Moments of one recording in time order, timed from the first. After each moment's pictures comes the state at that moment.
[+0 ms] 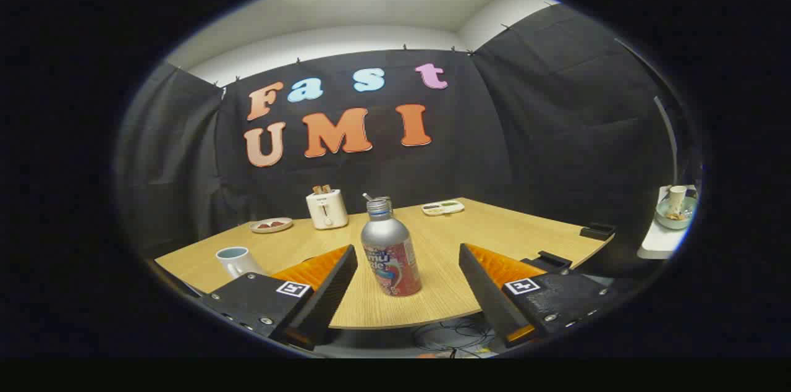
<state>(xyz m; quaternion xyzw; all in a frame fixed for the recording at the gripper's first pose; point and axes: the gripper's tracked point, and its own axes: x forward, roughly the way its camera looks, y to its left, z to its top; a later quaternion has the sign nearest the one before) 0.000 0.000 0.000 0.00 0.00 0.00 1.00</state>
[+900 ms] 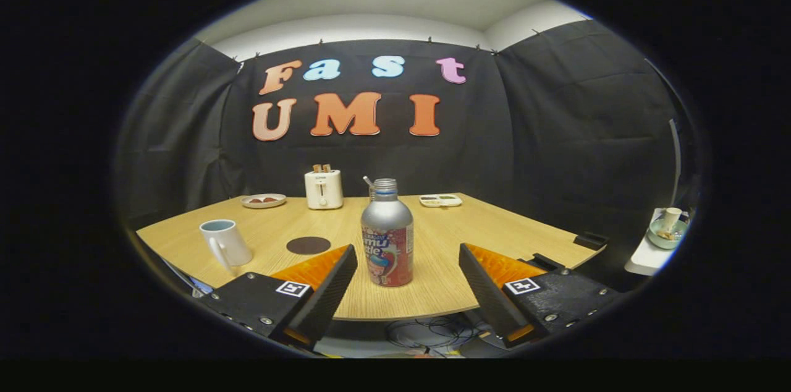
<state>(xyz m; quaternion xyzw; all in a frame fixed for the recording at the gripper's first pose) 0.003 0.004 -0.024 -0.07 0.03 0.00 1.00</state>
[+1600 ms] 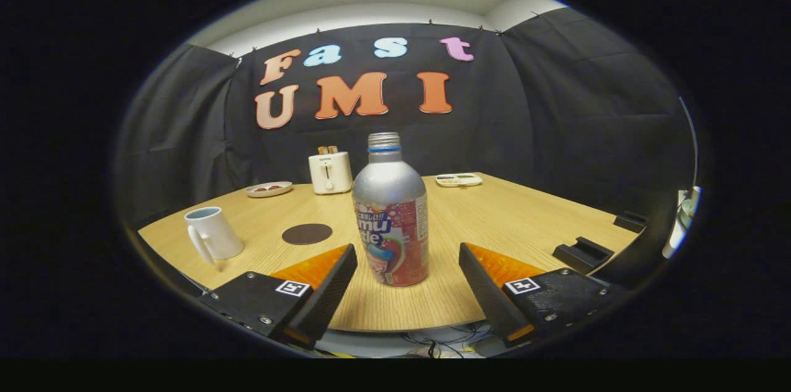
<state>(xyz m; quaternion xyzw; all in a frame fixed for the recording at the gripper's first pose) 0.059 0.002 -0.073 -0.04 0.08 0.03 1.00</state>
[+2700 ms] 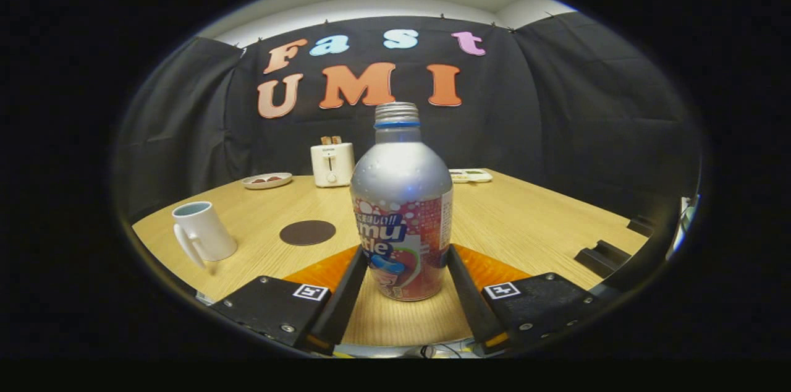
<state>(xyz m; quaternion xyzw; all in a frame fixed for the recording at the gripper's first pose) 0.075 0.033 -0.079 -0.08 0.09 0.04 0.99</state>
